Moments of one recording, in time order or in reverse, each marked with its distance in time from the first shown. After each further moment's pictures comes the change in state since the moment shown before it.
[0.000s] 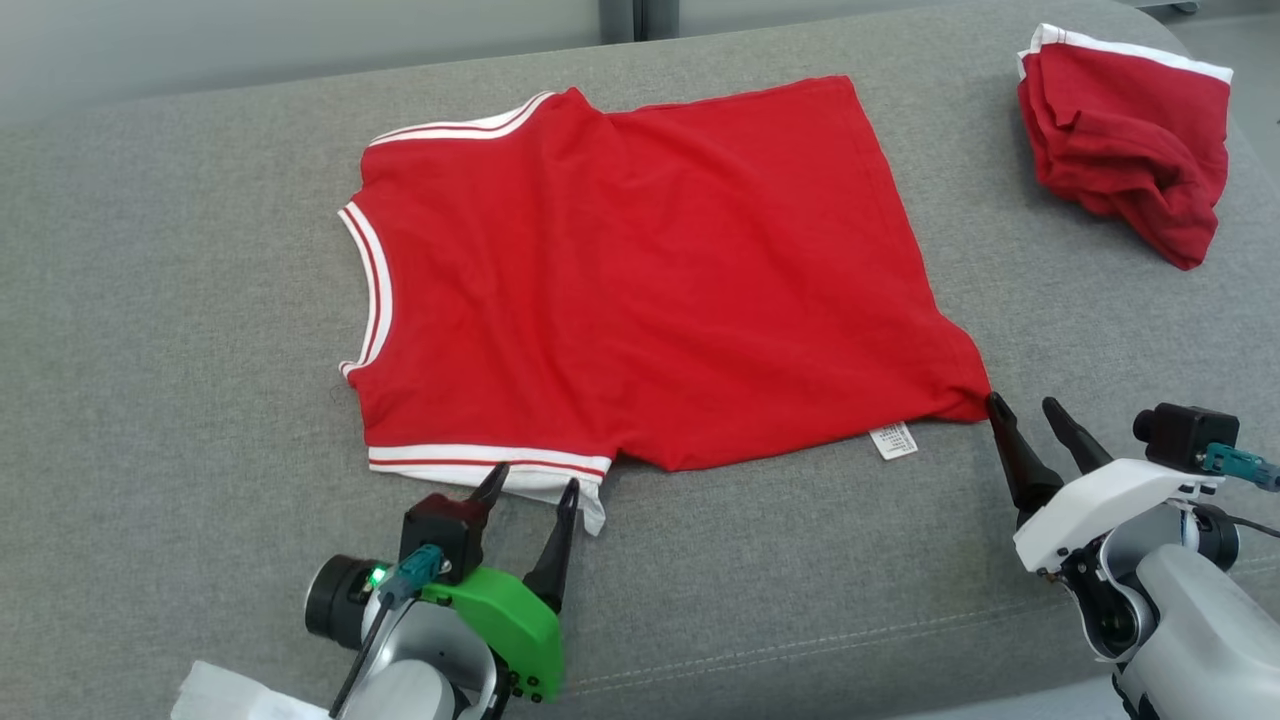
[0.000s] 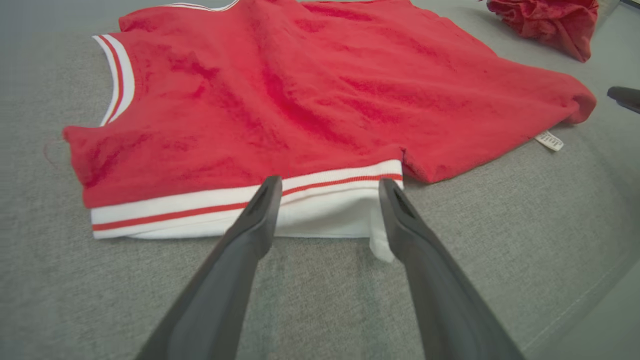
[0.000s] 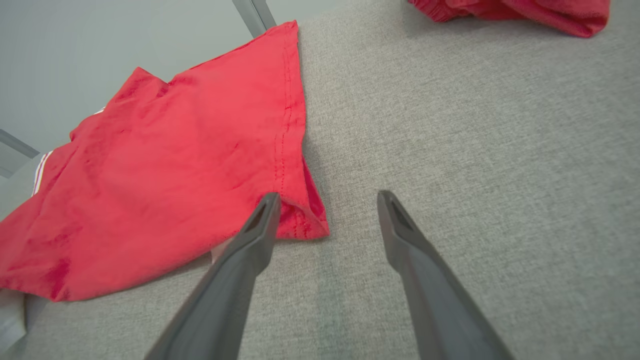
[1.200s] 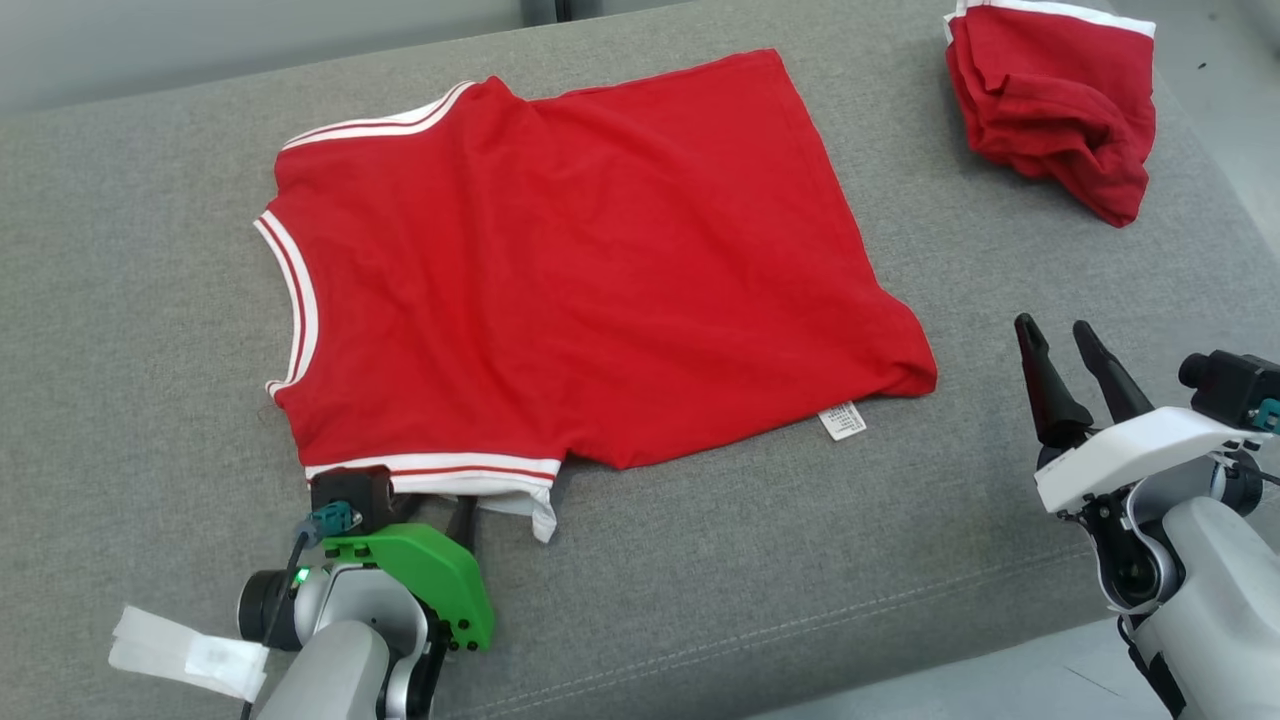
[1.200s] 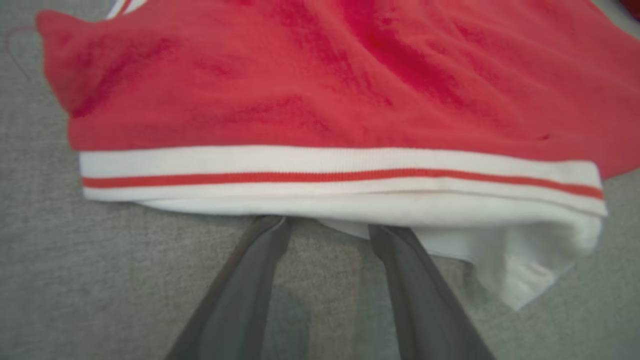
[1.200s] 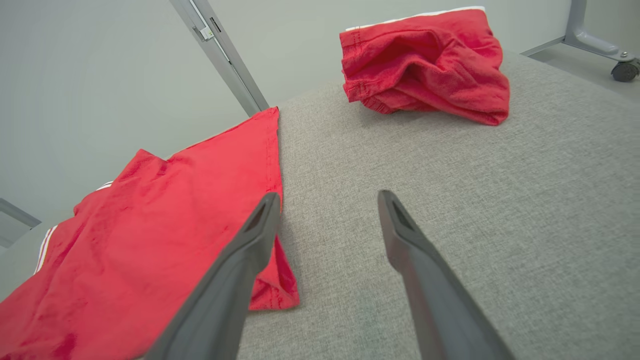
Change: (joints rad) left arm -0.069 -0.002 0.114 0.213 -0.147 0.033 0.052; right arm -0.002 0.007 -0.115 -0.149 -0.027 0.000 -0.001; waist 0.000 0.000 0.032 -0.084
